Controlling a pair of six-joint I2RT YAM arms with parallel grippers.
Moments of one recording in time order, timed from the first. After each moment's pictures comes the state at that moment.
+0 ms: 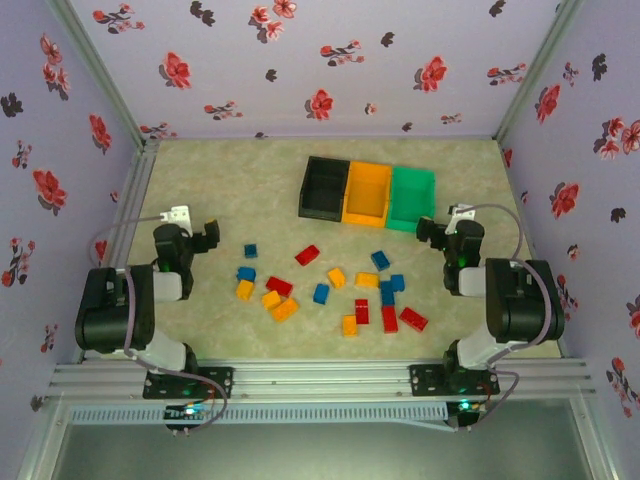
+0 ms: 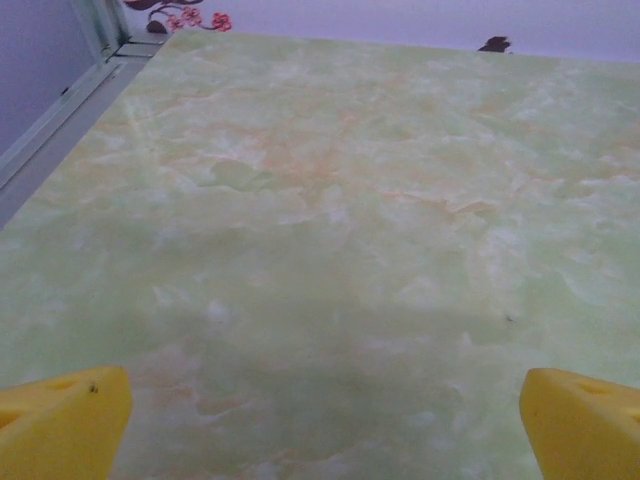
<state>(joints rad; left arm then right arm) 0.03 1.53 0.39 0.76 -0.04 -0.04 -0.04 1.55 0.40 0.73 -0.02 0.13</state>
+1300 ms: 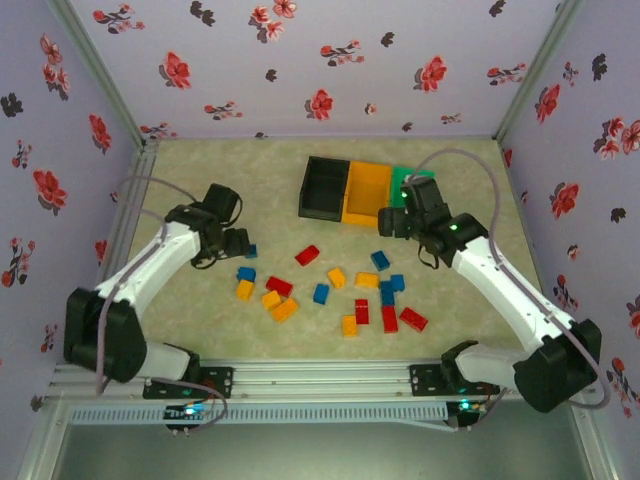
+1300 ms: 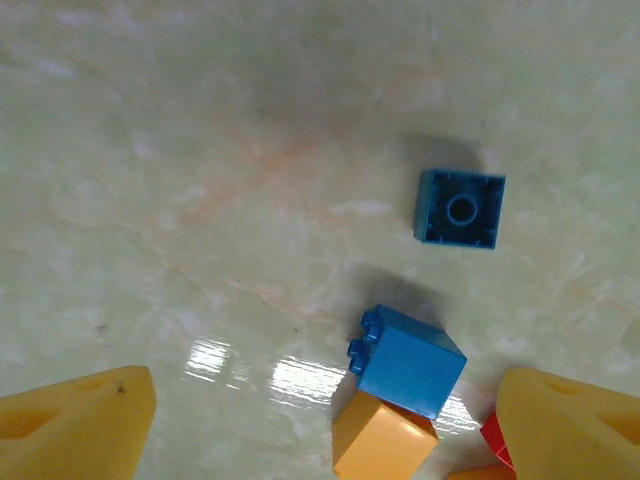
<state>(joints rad) -0.39 1.42 1.06 -0.94 -0.18 -0.57 0.50 1.22 1.08 -0.72 0.24 0.35</state>
